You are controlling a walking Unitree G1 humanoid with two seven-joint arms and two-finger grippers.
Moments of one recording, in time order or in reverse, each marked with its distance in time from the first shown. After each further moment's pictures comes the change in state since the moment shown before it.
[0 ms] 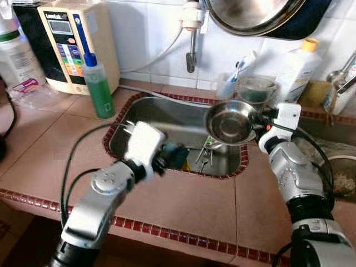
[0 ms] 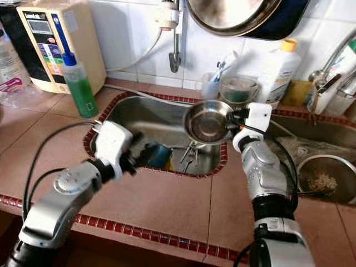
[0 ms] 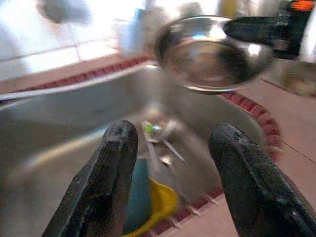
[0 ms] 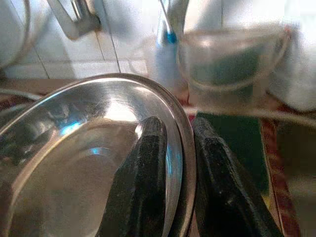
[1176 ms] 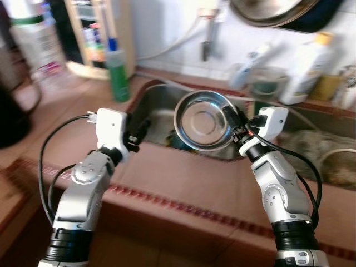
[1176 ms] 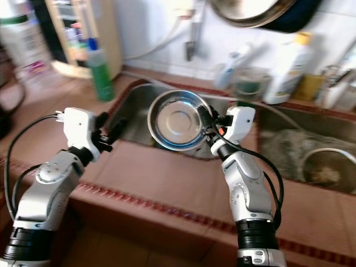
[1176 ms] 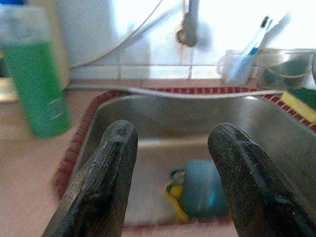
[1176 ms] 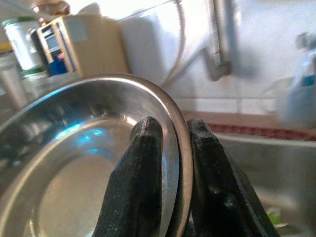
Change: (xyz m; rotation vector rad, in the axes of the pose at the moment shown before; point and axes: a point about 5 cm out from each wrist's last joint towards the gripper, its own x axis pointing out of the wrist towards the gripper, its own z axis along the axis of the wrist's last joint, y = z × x) left arm -0.009 0.063 -0.002 -0.098 -0.160 0.362; right arm -0.032 0.060 0.010 0.084 -0.239 0.345
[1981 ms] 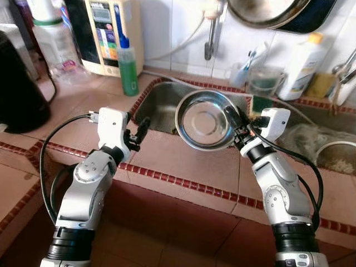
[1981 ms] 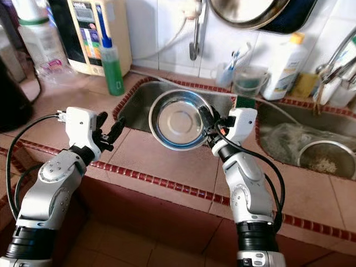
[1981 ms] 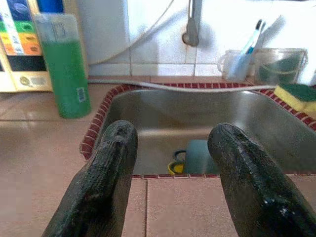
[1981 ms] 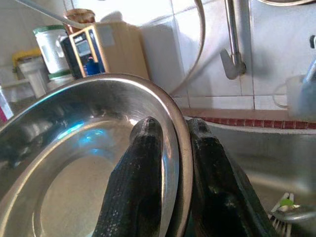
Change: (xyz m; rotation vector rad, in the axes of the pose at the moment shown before) left arm 0.001 0.000 -0.001 0.000 0.009 0.020; right arm -0.002 0.000 0.000 0.024 -0.011 -0.009
